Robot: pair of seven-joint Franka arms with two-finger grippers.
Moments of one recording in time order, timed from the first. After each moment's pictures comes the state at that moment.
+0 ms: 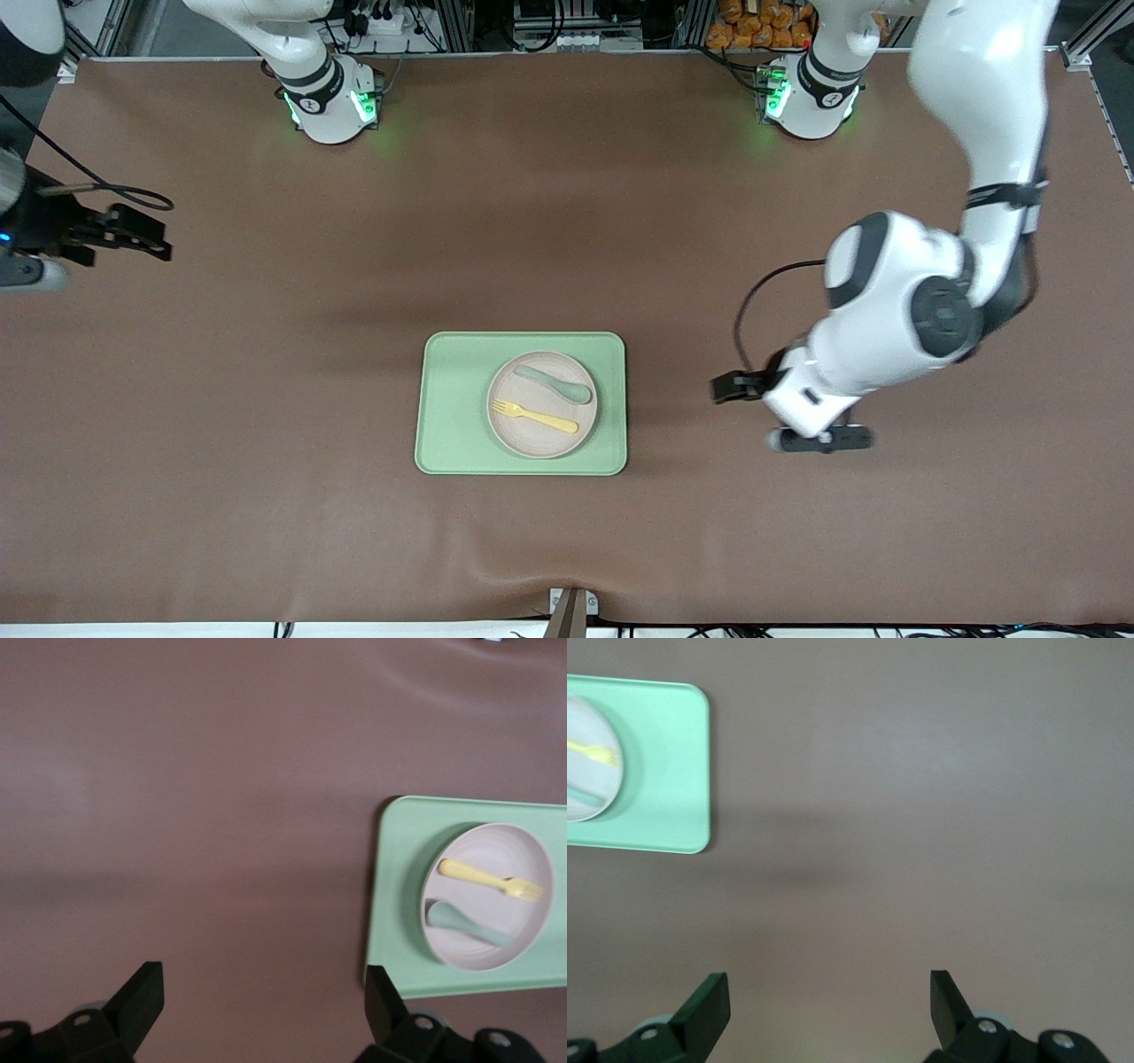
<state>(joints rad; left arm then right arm) -0.09 0.55 -0.26 -1.32 -0.08 1.90 -0.31 -0.03 0.10 0.06 -1.52 0.03 1.53 -0.07</state>
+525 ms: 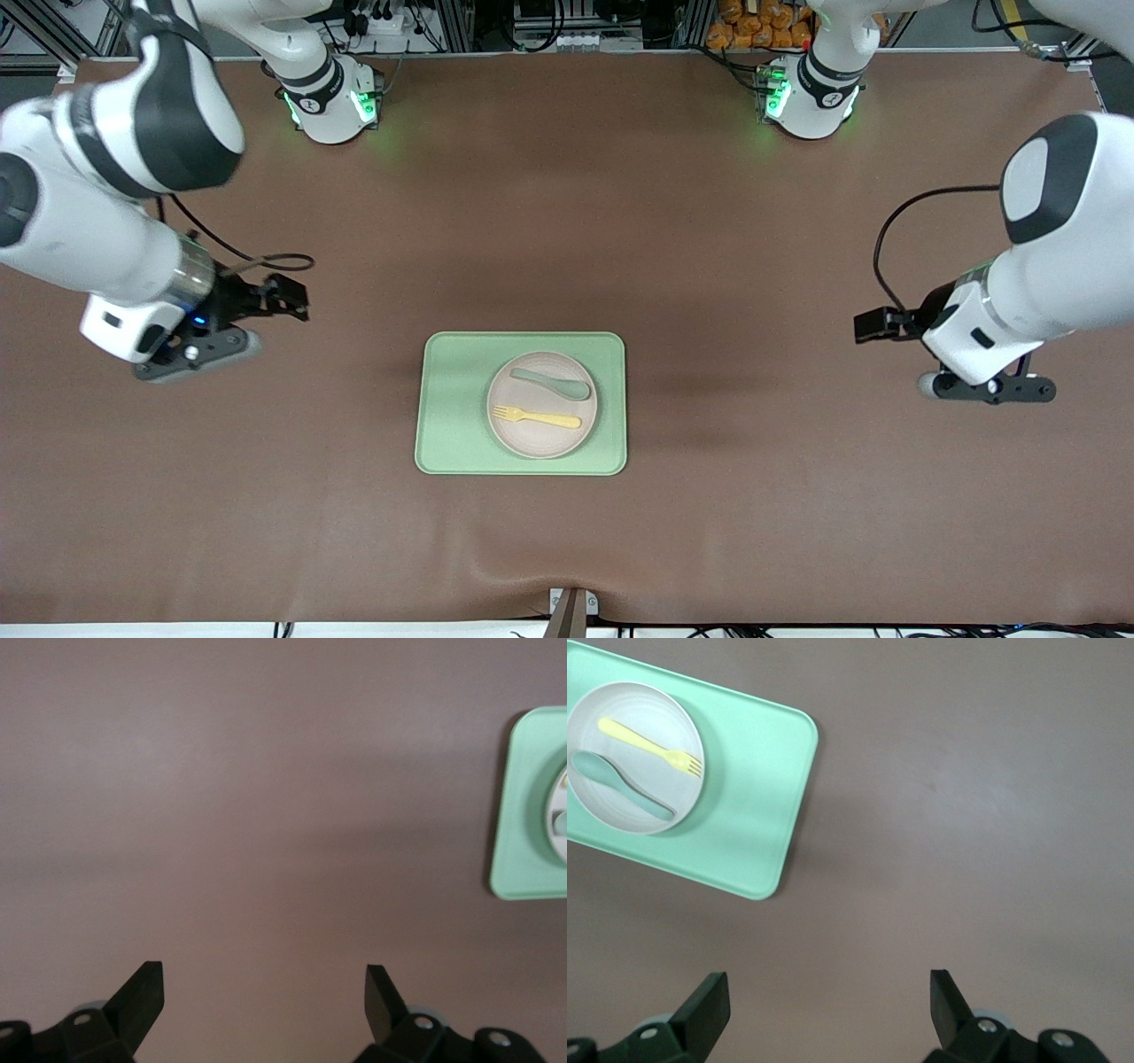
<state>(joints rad) 0.04 0.36 -0.26 -1.33 0.05 1.58 -0.16 0.15 0.29 0.07 -1.52 0.05 1.77 -0.10</state>
